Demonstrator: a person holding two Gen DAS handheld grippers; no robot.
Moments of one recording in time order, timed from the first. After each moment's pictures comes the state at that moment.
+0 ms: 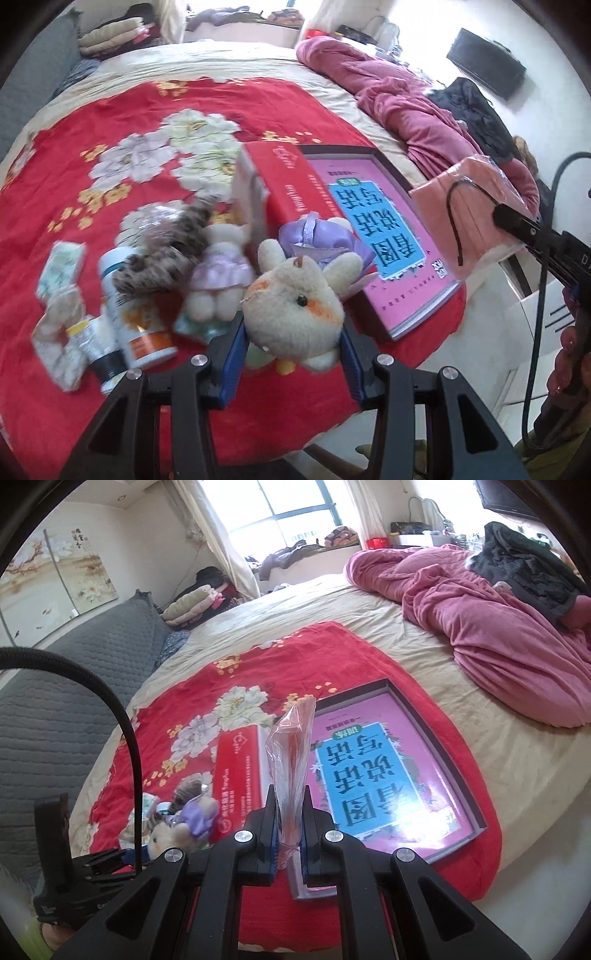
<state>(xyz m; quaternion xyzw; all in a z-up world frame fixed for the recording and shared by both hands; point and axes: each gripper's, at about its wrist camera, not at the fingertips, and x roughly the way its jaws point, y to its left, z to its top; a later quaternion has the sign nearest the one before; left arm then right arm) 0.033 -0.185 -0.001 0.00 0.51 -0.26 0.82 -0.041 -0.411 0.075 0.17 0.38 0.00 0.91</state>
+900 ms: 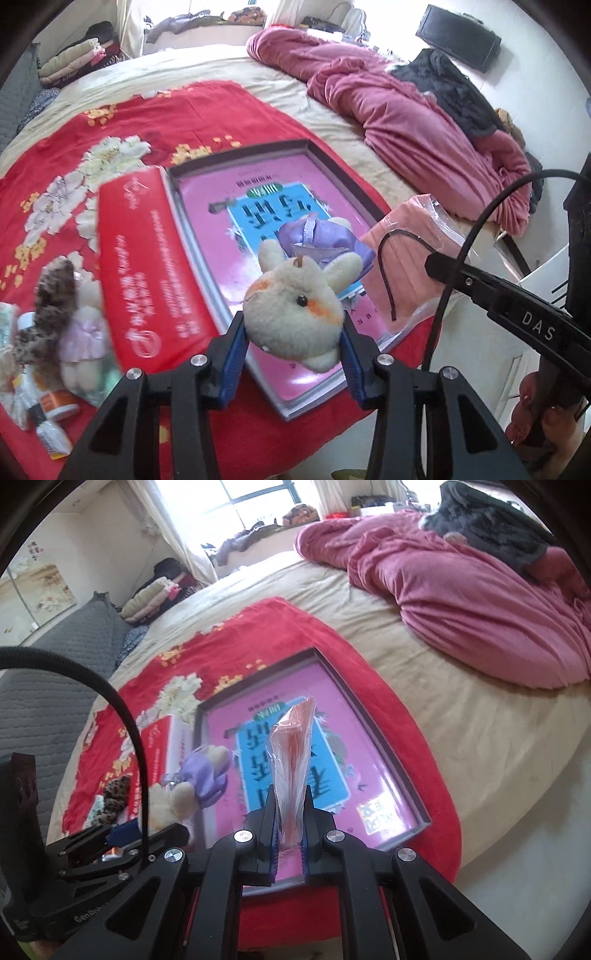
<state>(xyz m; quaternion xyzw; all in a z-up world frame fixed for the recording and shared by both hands) 0.039 -0.326 -0.012 0.04 0.51 -0.29 0.81 -0.036 -0.495 0.017 0.20 0.43 -0.05 0.88</state>
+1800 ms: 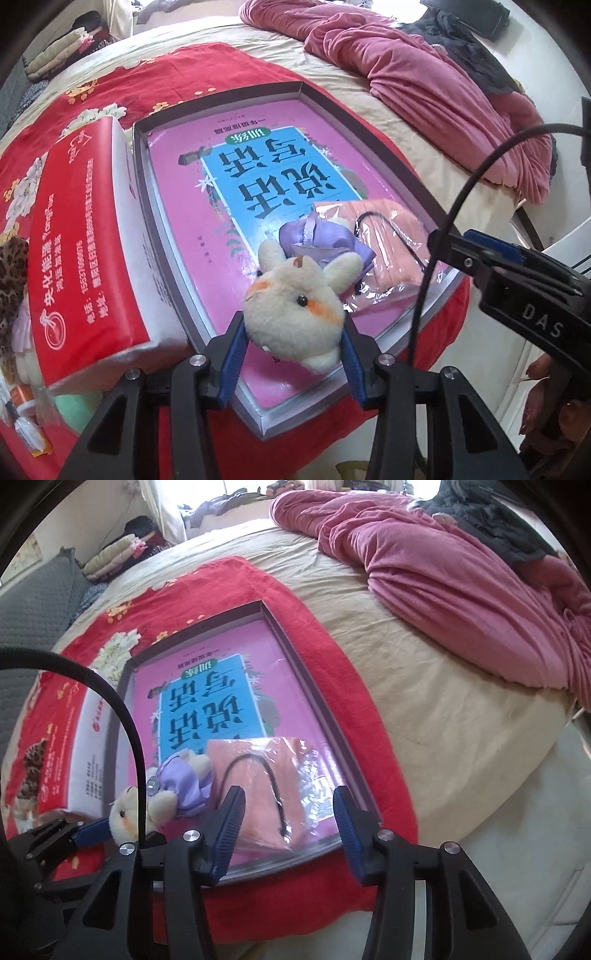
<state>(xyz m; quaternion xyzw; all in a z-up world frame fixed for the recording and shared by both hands) 0.038 -0.358 -0.065 0.08 0.55 -0.27 0.78 -0.019 -0.511 -0.032 0.12 0.50 -0.12 0.85</state>
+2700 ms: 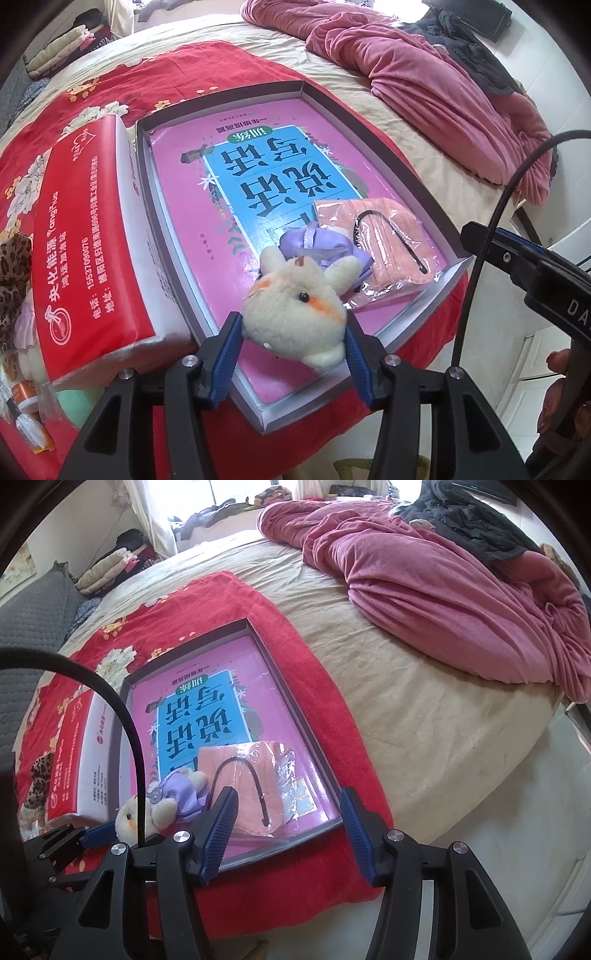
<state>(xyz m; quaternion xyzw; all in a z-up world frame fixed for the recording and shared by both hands) 0.036 -0.356 -0.061 0.07 0.56 -0.27 0.78 -0.039 -0.521 -0.009 0.14 0.48 -0.14 0.86</state>
